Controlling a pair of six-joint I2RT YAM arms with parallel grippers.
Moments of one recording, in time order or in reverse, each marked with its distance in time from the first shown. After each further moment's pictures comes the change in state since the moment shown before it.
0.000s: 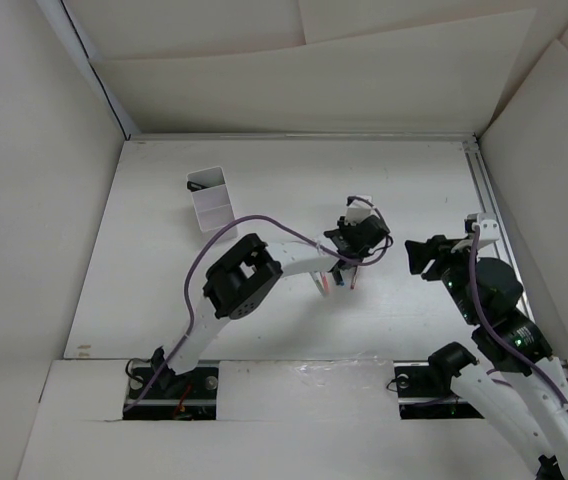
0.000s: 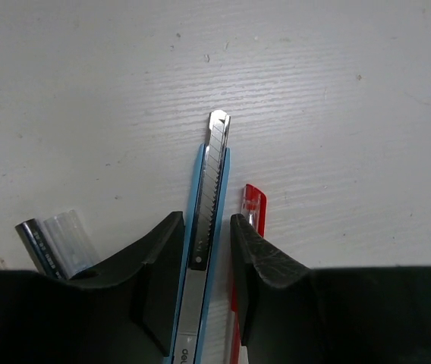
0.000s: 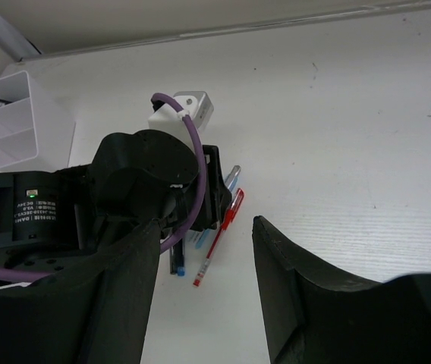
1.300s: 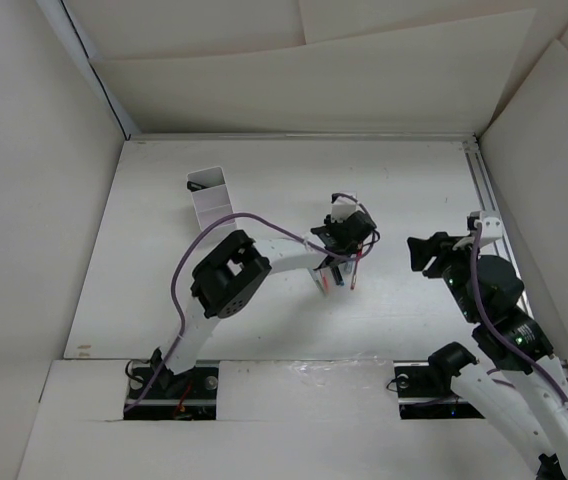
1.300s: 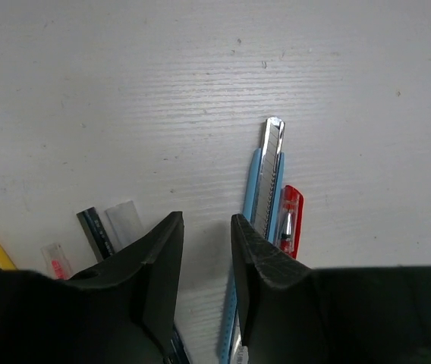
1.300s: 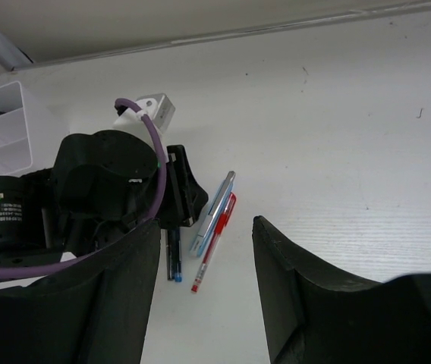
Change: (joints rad) left arm 0.044 -0.075 -0.103 0.024 0.024 -0.050; right arm 0.000 0.019 0.023 -0.003 0.032 0.006
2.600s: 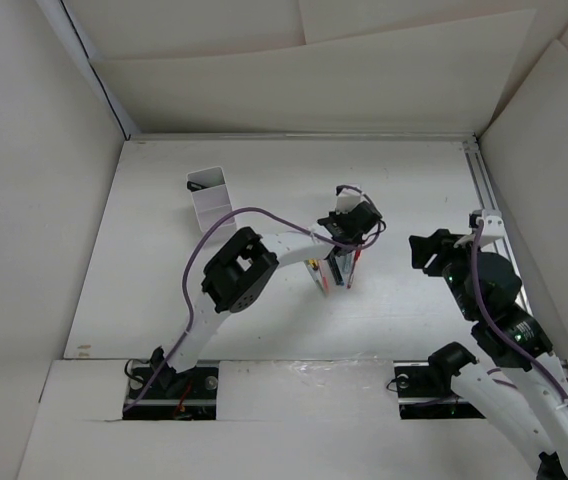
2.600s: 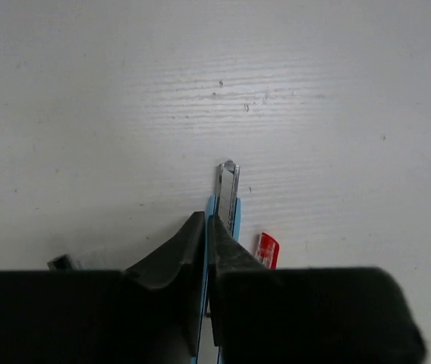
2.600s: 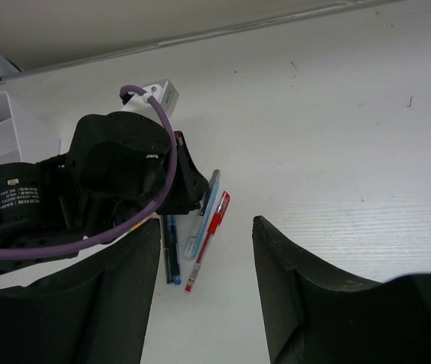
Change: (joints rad) left arm 0.024 0.100 0.169 -0.081 0.021 -0.016; right arm 0.000 0.022 0.010 -0.014 0.044 0.037
